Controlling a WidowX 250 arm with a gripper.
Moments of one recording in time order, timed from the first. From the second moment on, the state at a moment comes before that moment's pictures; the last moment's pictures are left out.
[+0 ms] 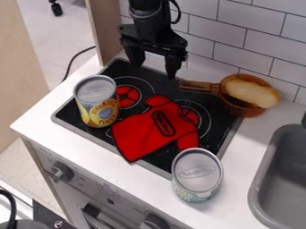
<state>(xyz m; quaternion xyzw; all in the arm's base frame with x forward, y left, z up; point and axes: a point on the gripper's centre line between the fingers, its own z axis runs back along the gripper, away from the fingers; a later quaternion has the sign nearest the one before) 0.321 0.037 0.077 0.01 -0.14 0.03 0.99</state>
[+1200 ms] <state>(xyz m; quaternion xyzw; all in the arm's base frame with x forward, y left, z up) 0.307 0.071 0.044 0.07 -0.08 -0.30 0.95</state>
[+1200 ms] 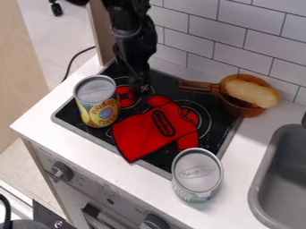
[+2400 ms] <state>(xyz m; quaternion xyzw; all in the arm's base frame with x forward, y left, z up) 0.273 0.128 0.034 0.08 -0.04 -0.30 0.95</state>
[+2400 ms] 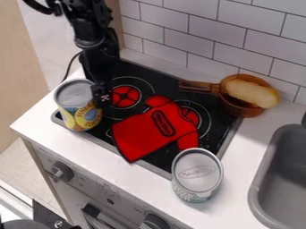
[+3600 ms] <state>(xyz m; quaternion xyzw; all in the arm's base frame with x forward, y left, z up) 0.250 0.163 0.031 0.06 -0.03 -0.31 0.95</state>
